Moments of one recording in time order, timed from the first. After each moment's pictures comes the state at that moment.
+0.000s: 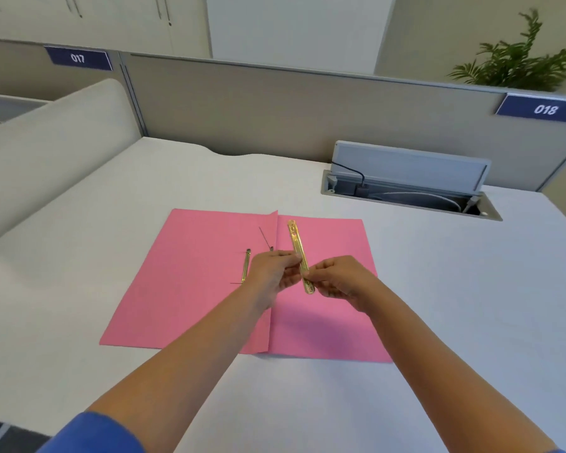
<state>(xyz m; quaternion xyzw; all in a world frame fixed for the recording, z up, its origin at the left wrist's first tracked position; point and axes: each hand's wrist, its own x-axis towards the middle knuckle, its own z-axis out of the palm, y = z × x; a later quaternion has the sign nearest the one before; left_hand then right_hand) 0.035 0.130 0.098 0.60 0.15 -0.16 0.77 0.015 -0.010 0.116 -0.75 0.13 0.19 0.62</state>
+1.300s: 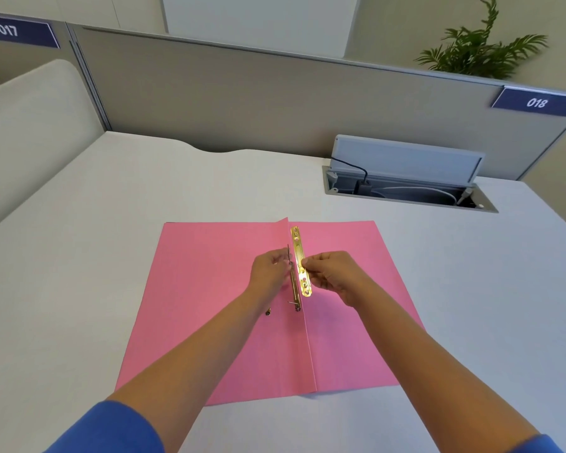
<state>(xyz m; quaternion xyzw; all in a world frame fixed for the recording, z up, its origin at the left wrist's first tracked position) 0.115 0.188 0.061 0.67 0.07 -0.17 0.72 0.087 0.068 0.100 -0.71 0.24 0.11 0.65</state>
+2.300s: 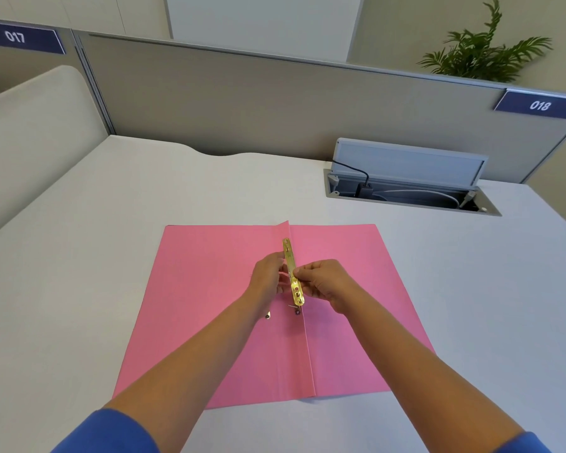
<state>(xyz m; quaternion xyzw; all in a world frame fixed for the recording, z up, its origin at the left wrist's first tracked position) 0.113 0.190 0.066 0.64 0.11 -0.21 0.73 0.091 0.077 0.084 -0.71 0.24 0.13 0.65</state>
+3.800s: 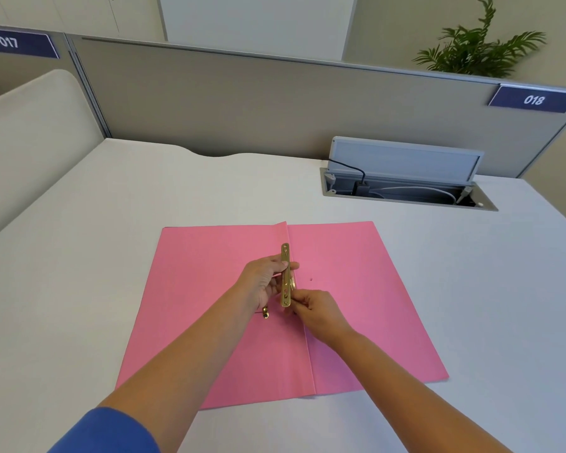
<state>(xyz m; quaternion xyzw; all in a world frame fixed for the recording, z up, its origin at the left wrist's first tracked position) 0.123 0.198 0.065 0.56 0.15 -0.28 0.77 0.055 0.081 0.028 -0.87 0.05 0.07 0.49</state>
